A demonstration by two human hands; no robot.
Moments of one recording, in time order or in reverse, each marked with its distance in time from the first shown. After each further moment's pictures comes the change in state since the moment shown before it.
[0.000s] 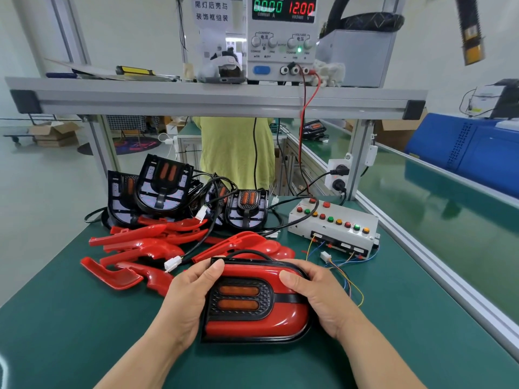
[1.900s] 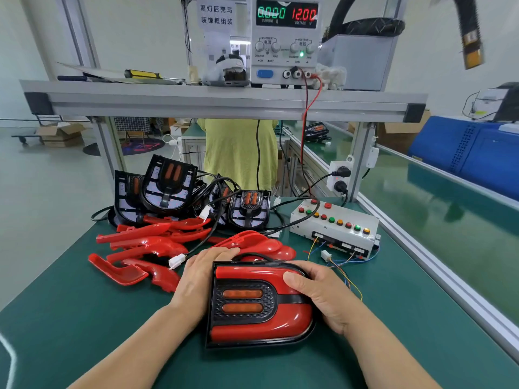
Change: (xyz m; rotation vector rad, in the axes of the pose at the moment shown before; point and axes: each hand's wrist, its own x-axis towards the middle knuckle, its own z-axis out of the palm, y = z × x) left_hand 0.027 -0.001 -0.019 0.854 -0.043 0.396; right_hand 0.001 0.000 -0.010 -0.063 -0.118 0.025
